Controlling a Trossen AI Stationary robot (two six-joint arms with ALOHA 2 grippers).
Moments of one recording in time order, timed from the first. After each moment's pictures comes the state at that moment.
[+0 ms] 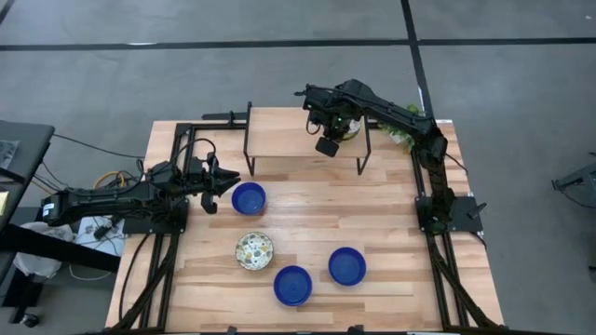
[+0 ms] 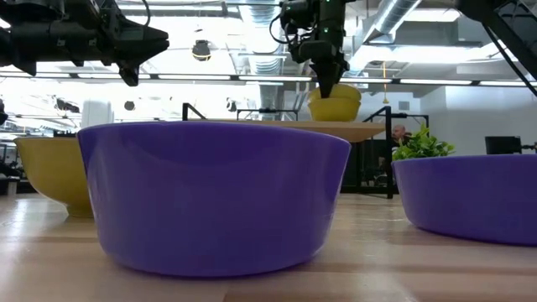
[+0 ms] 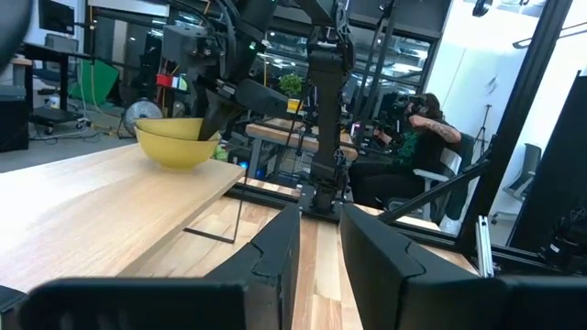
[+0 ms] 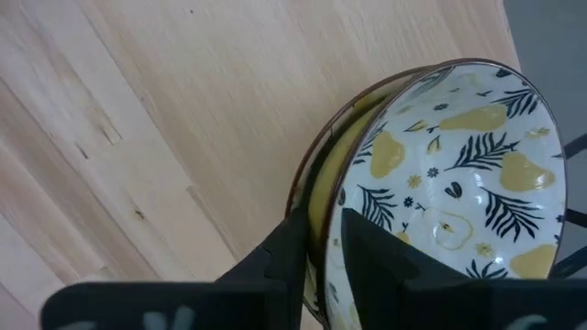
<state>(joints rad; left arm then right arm) 0.21 0.32 0.13 0.48 0.10 -0.19 -0.42 2.04 2.19 -1.56 0.16 -0.02</state>
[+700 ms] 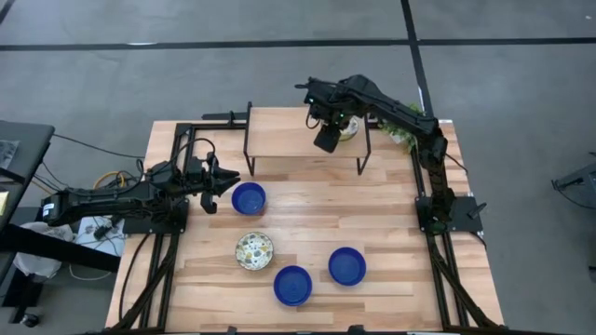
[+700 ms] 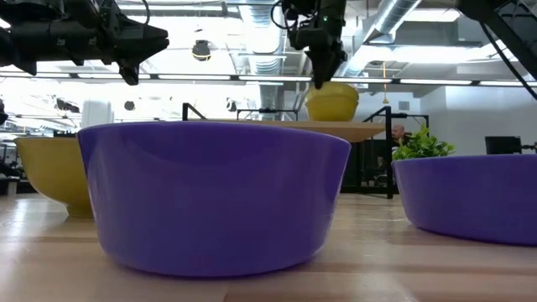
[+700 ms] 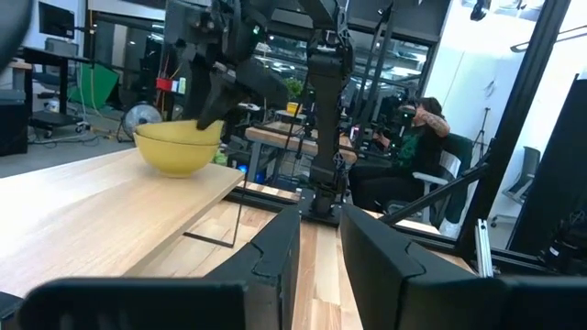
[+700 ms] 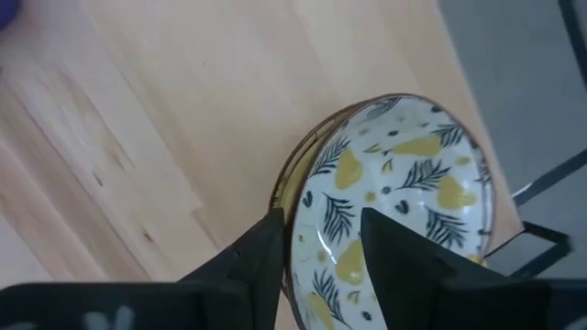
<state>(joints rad) 0.21 0.32 0.13 0.49 0.10 -0.19 -0.42 2.04 2.28 -1.57 0.18 -0.02</state>
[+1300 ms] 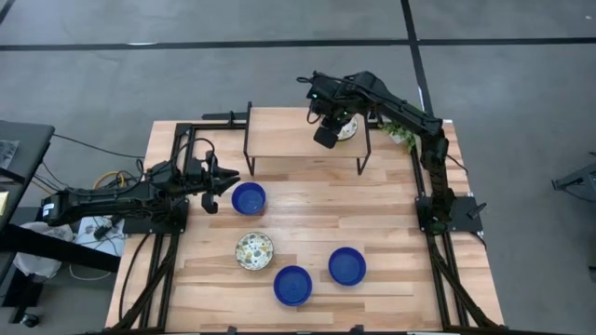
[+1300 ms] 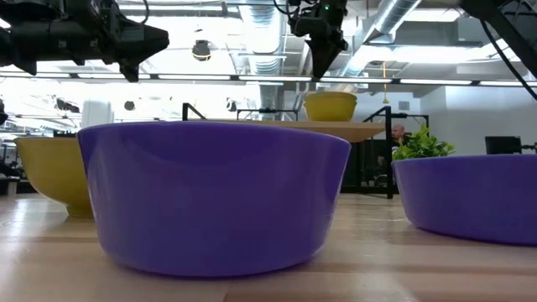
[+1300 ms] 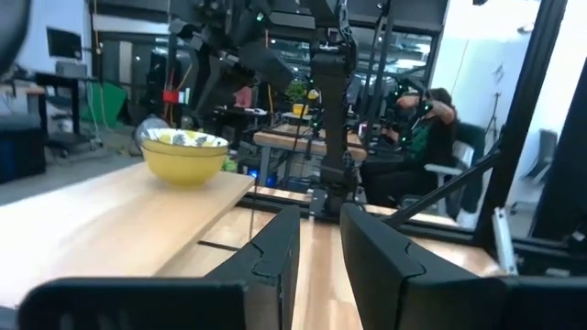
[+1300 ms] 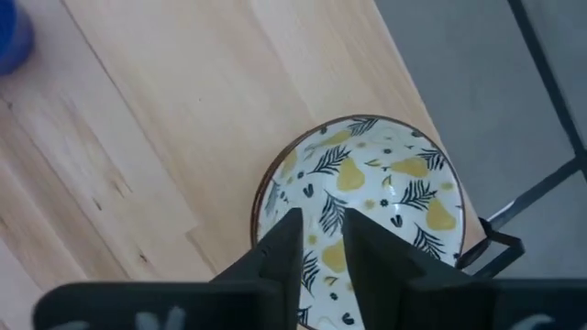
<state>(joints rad) 0.21 0.32 0.13 0.50 0.09 -0.10 -0.41 2.03 2.35 -1.57 0.22 -0.02</state>
